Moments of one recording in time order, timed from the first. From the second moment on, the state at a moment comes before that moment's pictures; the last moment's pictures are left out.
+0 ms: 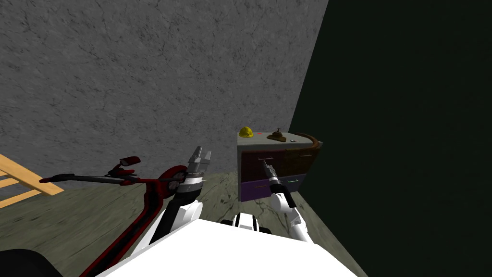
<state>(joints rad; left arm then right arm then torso) 0.50 0.03 0.02 -2.27 0.05 -0.49 0.04 0.01 -0.16 0.24 -1.55 -0.69 -0.25 -1.69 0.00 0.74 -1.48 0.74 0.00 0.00</state>
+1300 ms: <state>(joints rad) 0.50 0.03 0.02 -2.27 0.05 -0.49 0.04 -0.06 0.02 0.26 -1.48 -0.76 -0.20 -1.89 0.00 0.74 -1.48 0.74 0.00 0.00</state>
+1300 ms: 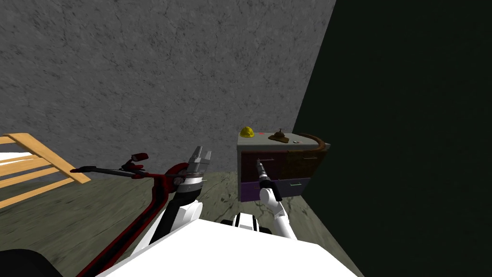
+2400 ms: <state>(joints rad) 0.50 0.03 0.02 -2.27 0.05 -0.49 0.04 -0.05 -0.10 0.27 -1.51 -0.77 -0.19 -1.92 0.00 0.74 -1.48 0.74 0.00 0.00</state>
